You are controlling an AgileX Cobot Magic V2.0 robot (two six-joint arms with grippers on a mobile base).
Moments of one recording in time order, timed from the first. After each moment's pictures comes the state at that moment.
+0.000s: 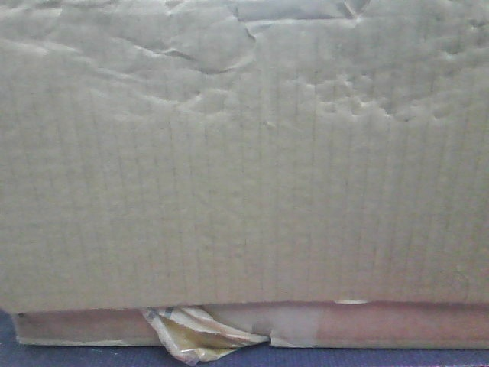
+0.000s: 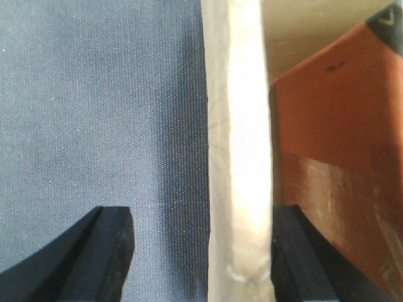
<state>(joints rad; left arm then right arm) -0.51 1.55 -1.44 0.22 1.22 -0.55 0.30 1.41 -1.53 -0.09 1.22 0.35</state>
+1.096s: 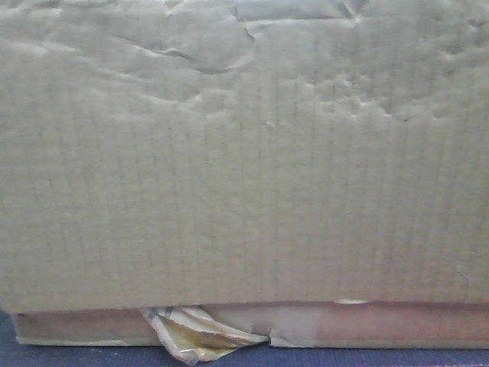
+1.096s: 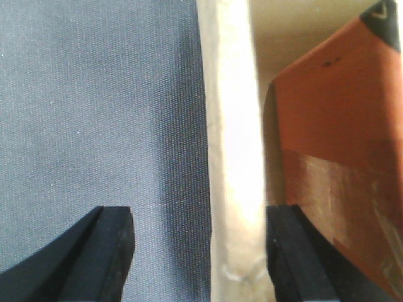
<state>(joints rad) -0.51 1.55 -1.44 0.22 1.22 -0.53 0.32 1.48 -1.37 -0.05 1.23 0.37</state>
